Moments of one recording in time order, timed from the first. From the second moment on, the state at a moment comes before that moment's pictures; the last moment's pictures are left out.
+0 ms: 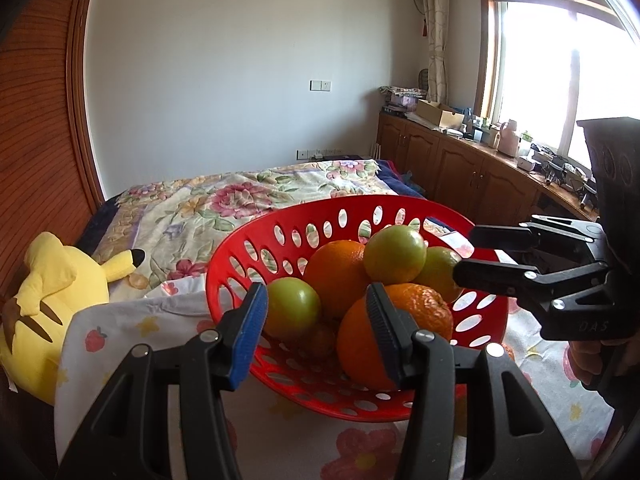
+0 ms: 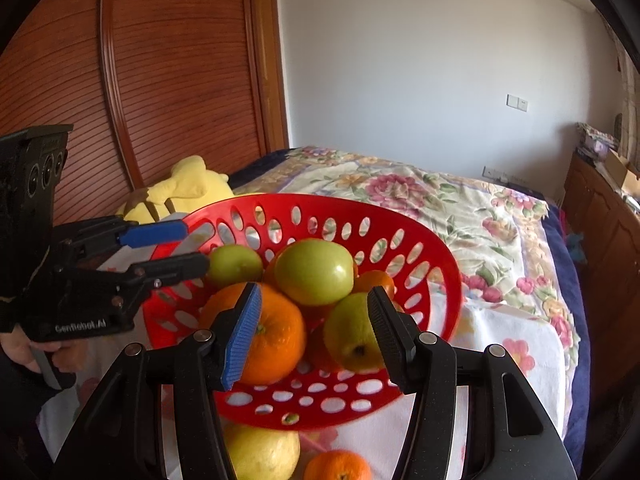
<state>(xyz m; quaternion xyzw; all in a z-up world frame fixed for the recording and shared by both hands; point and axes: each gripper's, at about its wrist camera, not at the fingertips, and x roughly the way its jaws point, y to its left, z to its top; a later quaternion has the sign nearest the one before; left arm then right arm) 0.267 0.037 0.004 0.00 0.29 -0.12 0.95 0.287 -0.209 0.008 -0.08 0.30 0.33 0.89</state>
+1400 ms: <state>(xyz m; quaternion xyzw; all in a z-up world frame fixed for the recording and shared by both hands) 0.187 -0.032 -0.024 0.02 0.30 -0.16 0.94 0.222 -0.282 -0.046 -0.04 0.36 0.27 0.89</state>
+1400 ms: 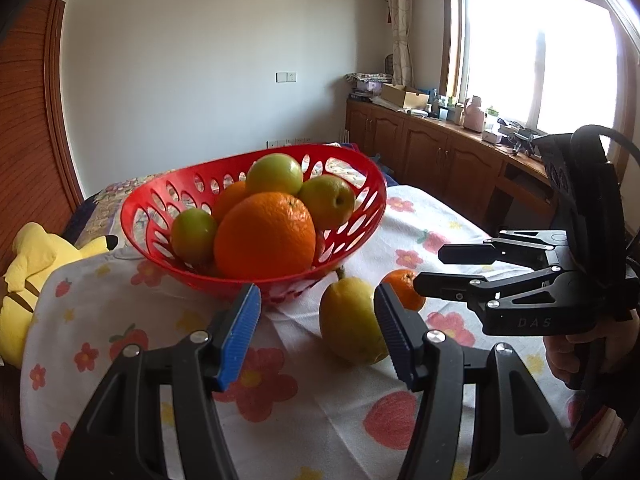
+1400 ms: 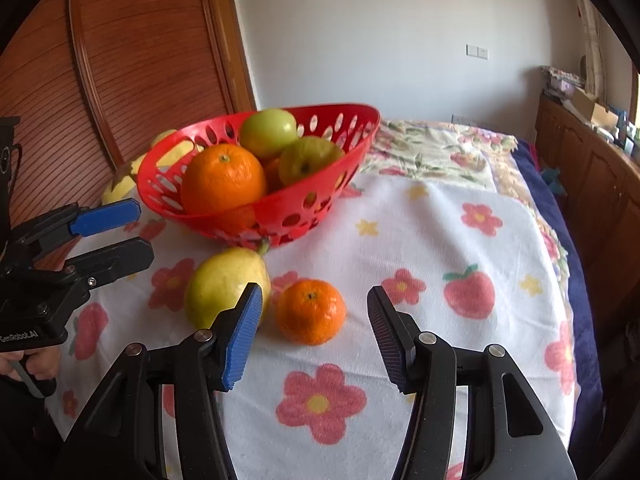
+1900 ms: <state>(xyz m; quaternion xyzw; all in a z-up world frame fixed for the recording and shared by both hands) 0.189 -0.031 -0.042 0.02 0.31 -0.16 0.94 0.230 -0.268 -0.064 -0.05 0.38 0.28 0.88</state>
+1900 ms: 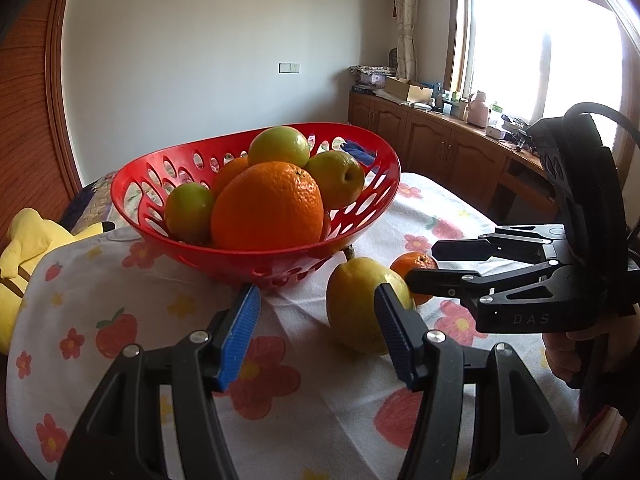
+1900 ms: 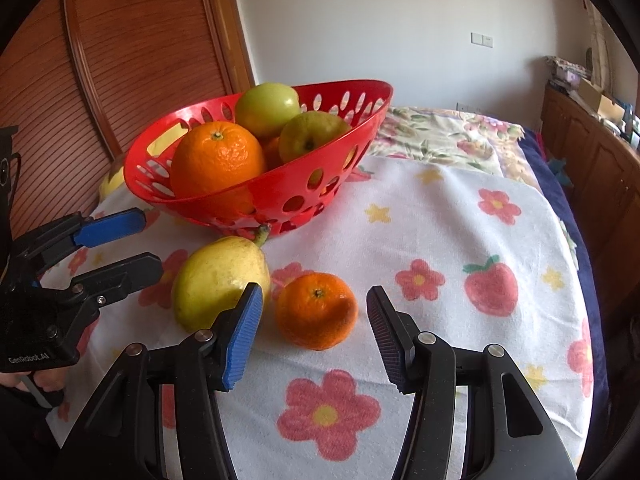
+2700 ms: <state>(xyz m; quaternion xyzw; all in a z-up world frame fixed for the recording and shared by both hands) 0.201 -0.051 -0.040 0.02 0.34 -0.17 0.93 0.220 -0.277 -0.068 -0.06 0.38 0.28 0.88</state>
